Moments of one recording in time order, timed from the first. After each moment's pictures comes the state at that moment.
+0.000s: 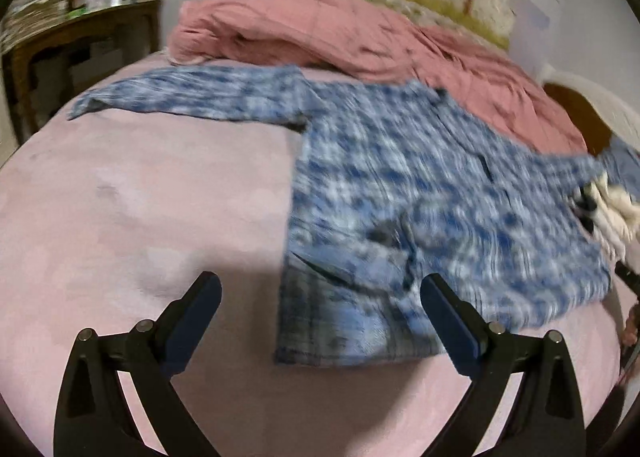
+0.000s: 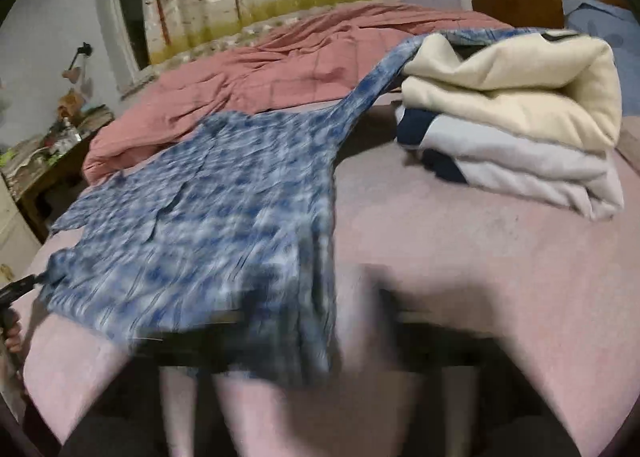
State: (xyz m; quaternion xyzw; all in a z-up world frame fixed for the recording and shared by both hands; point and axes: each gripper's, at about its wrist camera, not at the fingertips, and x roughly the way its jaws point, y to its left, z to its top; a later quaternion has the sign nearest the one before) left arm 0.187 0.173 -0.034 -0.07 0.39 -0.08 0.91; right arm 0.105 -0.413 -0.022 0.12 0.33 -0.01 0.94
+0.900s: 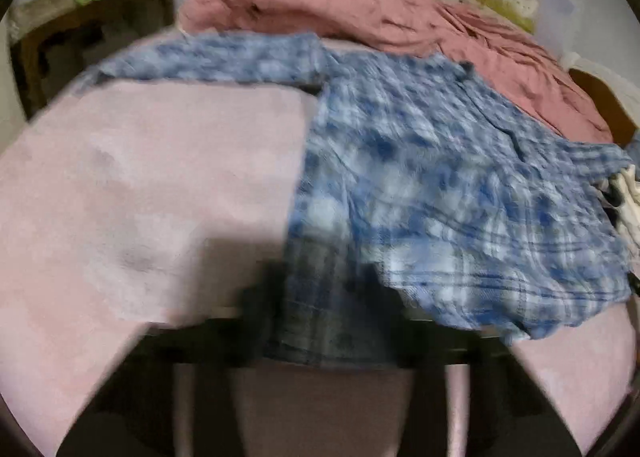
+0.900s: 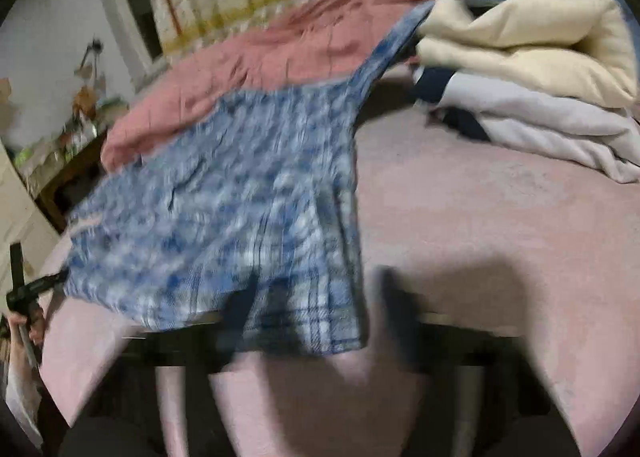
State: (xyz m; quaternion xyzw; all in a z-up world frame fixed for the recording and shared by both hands) left arm 0.189 0.161 -0.053 -0.07 0.41 -0.02 0.91; right arm 0.117 -0.405 -0.050 0.12 0.39 0.03 0.91
